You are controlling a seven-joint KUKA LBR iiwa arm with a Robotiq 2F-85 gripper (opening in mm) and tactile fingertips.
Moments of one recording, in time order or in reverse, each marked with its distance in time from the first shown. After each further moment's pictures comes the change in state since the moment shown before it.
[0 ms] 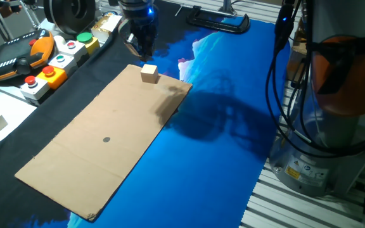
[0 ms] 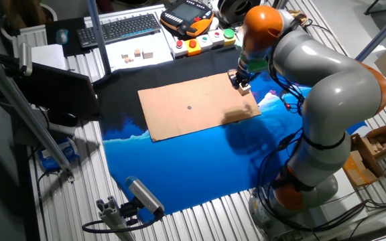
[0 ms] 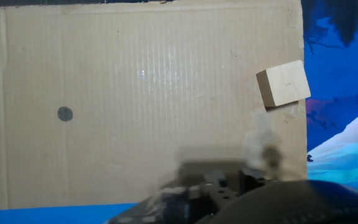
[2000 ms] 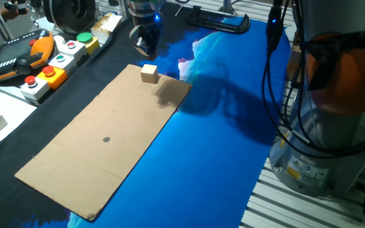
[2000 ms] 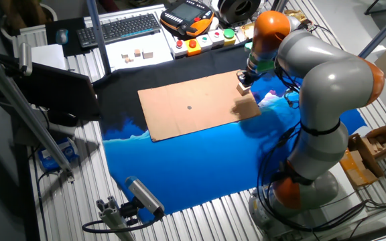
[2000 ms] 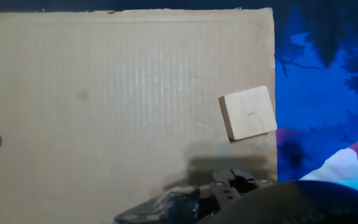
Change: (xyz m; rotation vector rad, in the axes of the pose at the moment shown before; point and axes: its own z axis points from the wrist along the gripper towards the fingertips) arm -0.033 -0.060 0.057 -0.005 0.002 -0.029
